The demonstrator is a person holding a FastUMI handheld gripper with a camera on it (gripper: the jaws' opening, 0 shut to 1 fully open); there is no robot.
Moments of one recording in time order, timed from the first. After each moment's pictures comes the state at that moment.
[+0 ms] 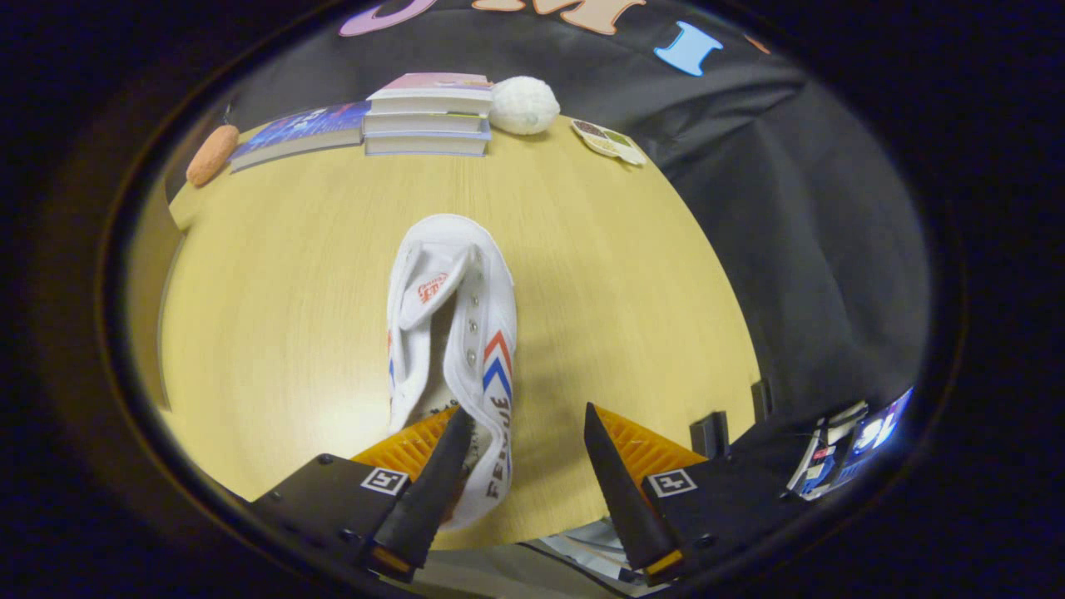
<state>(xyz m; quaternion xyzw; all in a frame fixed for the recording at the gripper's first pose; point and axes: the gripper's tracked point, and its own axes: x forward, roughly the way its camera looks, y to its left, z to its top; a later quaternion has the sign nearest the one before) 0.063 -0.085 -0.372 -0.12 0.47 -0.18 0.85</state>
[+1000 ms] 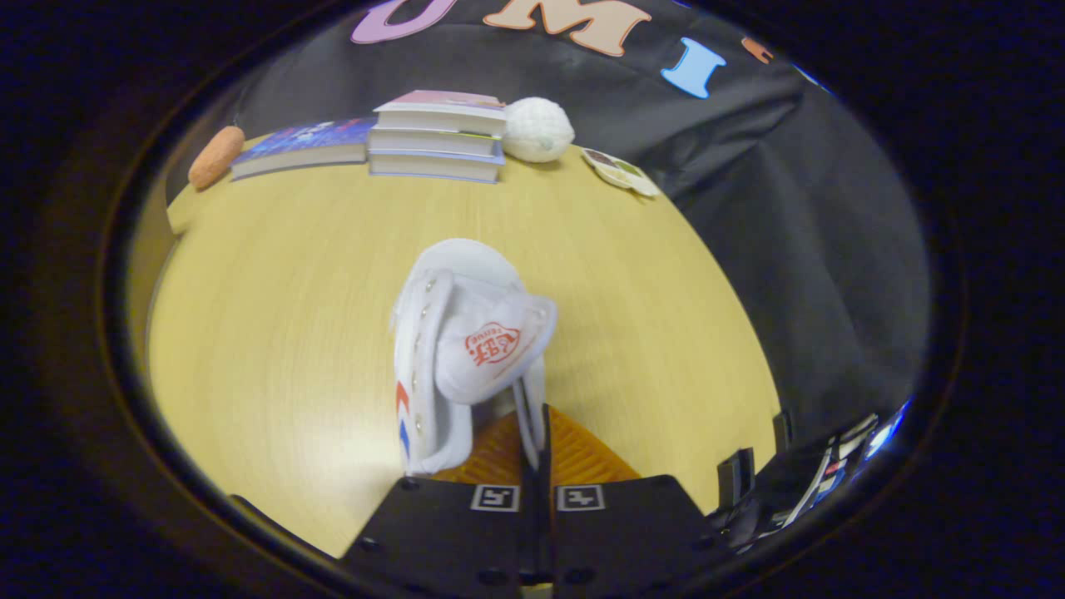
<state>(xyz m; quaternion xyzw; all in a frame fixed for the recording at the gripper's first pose) 0.097 -0.075 -0.376 -0.14 0.41 -0.18 0.88</state>
